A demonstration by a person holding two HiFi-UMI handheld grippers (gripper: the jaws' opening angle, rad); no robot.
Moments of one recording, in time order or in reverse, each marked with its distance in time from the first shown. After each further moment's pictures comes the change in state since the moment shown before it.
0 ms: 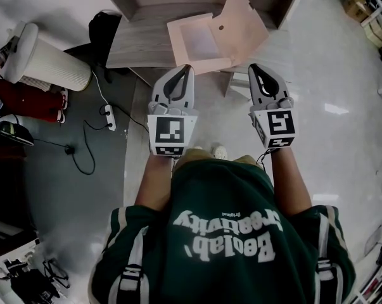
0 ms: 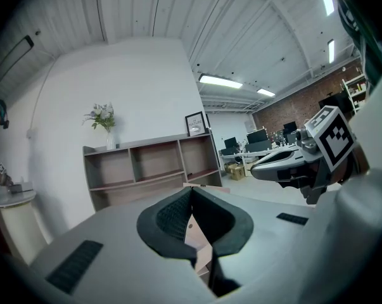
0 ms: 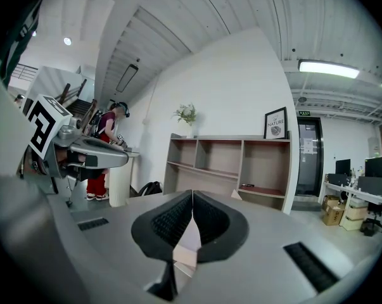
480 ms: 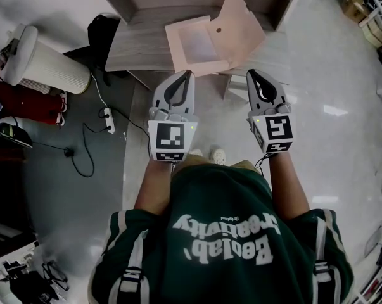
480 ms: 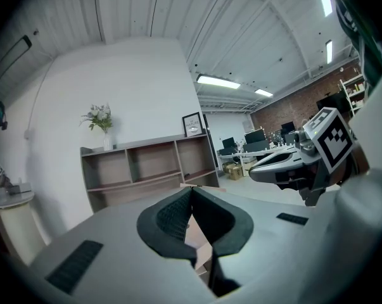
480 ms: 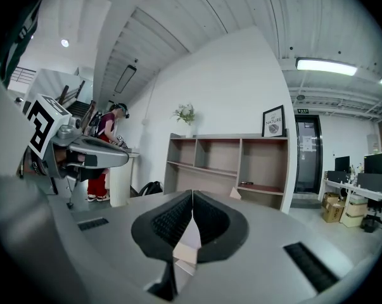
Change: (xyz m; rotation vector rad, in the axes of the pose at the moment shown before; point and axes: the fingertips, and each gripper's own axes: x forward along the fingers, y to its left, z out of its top) left arm -0.003 -0.012 0.002 0.008 -0.001 -0.016; right arm -0.008 -0.001 -0.006 0.019 0.007 -0.001
